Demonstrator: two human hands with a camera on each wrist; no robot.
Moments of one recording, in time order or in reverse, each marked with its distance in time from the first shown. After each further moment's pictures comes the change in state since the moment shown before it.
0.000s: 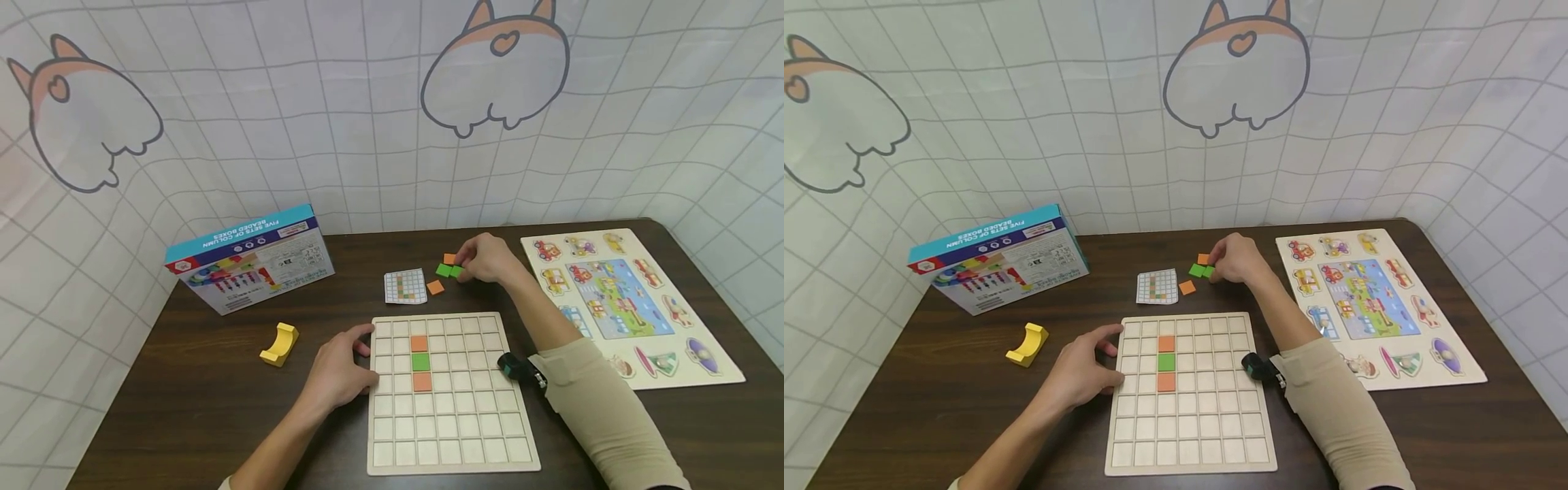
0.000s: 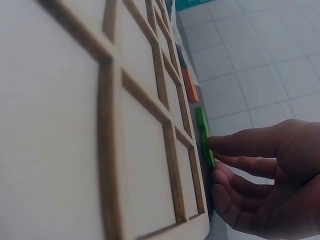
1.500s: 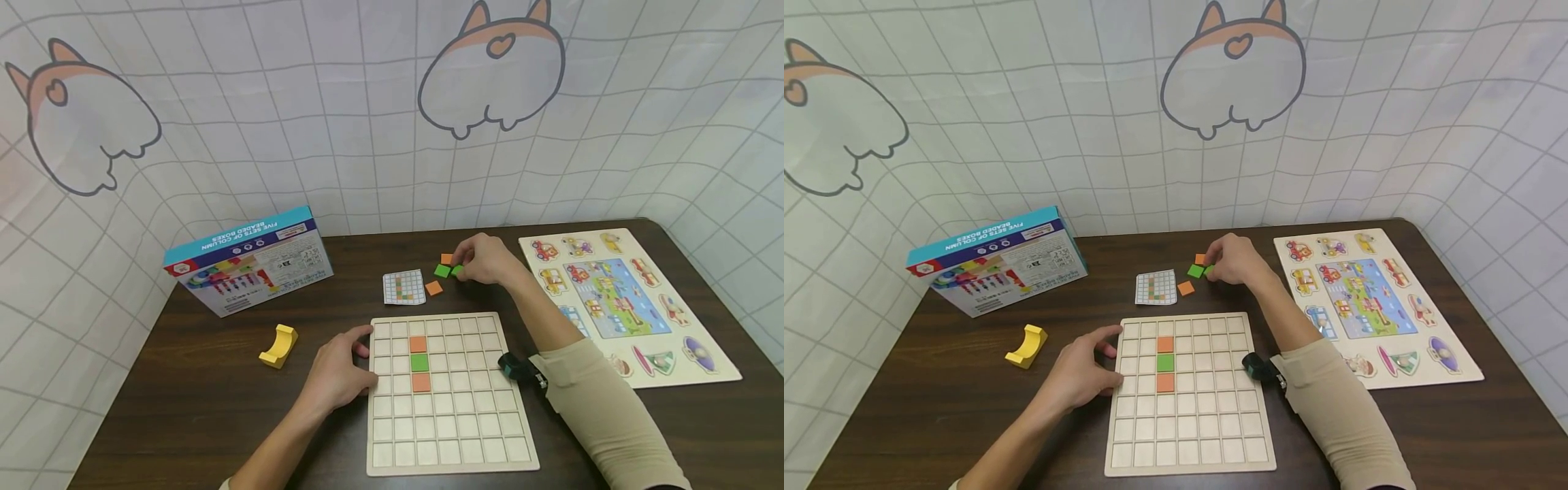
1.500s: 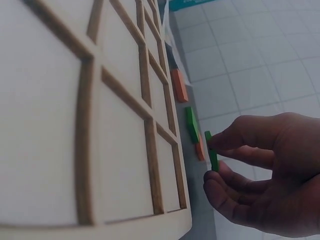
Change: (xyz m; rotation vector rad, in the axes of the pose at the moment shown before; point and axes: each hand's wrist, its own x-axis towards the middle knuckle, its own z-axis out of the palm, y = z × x) left_hand 0.000 0.000 0.000 -0.011 -0.013 0.000; right_hand -0.007 -0.003 -0.003 -0.038 -0.011 -0.080
